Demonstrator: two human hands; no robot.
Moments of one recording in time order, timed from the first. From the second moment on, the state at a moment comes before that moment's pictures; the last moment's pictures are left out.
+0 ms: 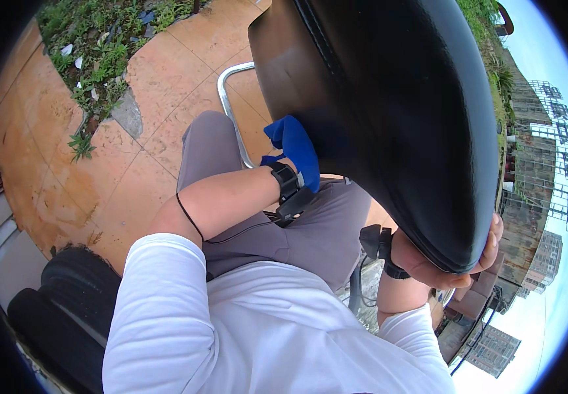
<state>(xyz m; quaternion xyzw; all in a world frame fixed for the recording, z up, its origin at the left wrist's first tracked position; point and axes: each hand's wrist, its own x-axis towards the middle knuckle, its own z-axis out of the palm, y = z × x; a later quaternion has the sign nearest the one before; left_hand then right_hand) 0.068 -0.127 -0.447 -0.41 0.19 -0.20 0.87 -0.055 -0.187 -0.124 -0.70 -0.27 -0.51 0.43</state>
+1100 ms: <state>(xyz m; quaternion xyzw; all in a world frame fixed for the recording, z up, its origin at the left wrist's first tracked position) -0.017 -0.132 -0.356 -0.47 0.10 -0.40 0.78 -0.042 -0.183 -0.119 -0.66 -0.17 -0.64 0.36</state>
